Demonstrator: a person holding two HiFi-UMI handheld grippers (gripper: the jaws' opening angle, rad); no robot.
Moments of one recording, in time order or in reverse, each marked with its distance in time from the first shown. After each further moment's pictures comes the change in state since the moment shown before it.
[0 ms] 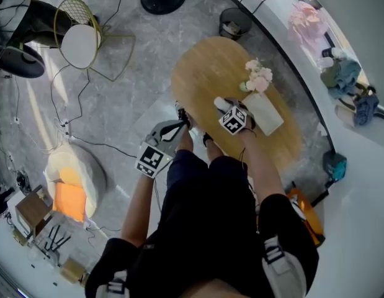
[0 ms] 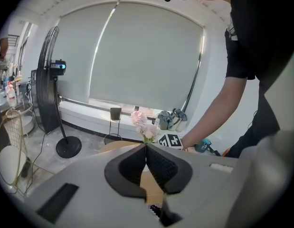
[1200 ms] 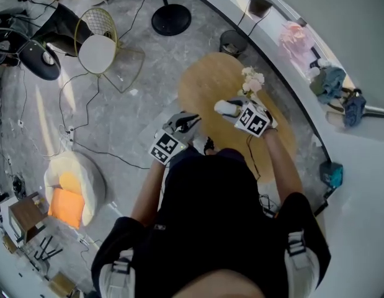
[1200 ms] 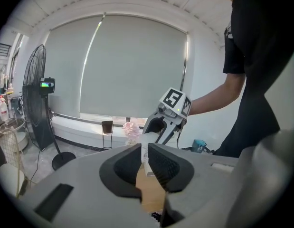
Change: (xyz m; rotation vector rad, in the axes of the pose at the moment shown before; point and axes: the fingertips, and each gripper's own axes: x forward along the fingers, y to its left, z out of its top) left arm -0.045 -0.068 0.046 0.132 -0.116 -0.057; right arm -0.240 0.063 0.112 -0.268 -0.177 0.159
